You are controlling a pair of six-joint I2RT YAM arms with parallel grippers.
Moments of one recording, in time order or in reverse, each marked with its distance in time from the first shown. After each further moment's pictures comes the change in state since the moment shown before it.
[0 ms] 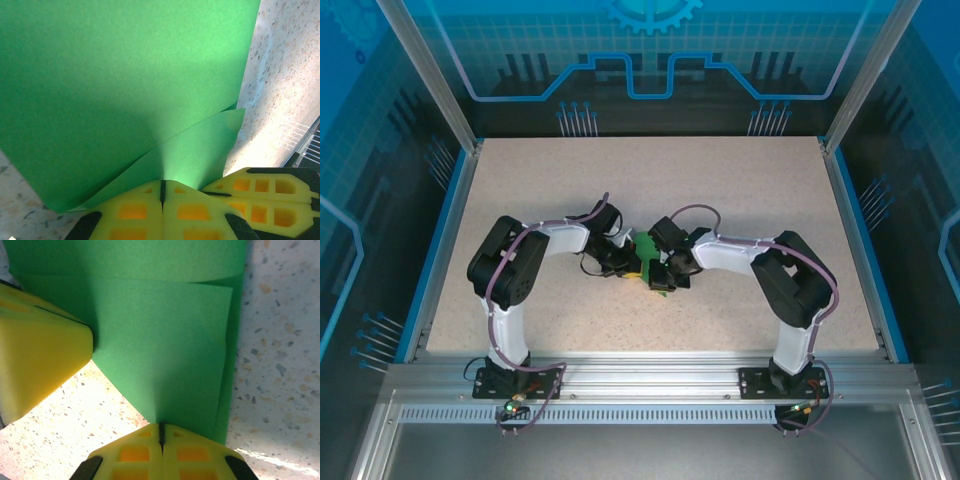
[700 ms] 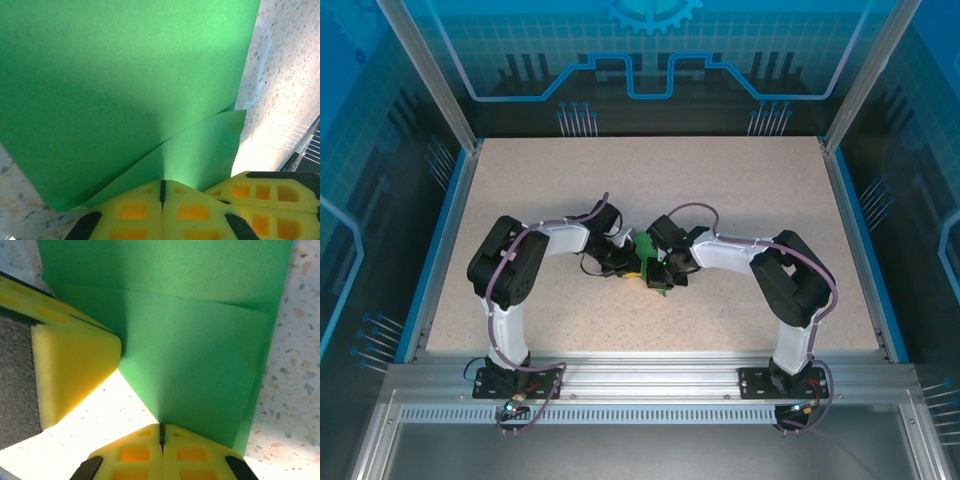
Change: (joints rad) left arm 0.000 0.000 0.000 0.001 0.003 0.000; right arm 0.006 0.014 0.031 0.005 -0.010 -0.022
